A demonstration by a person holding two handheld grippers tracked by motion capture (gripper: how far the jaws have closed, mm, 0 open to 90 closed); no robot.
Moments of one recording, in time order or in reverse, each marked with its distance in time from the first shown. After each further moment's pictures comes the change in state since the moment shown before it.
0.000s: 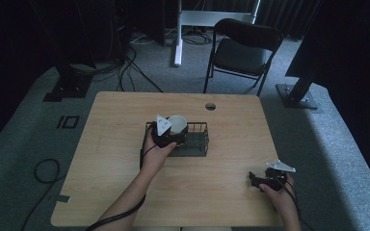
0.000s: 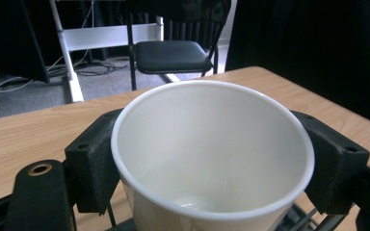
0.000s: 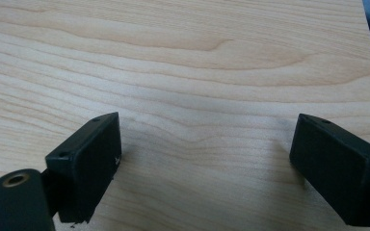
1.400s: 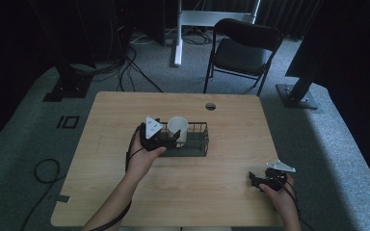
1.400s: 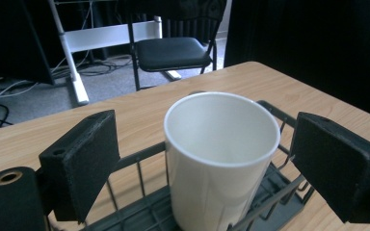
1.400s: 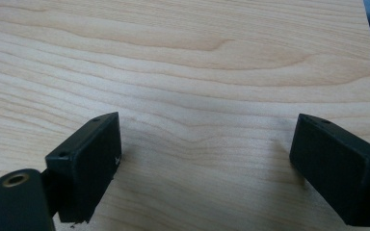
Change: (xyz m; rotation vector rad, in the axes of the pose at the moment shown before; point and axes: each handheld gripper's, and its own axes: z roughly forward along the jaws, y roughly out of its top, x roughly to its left) left arm 0.010 0.017 -0.051 0.027 0.003 0.049; right arm 0.000 0.000 0.000 0.000 0.002 -0.004
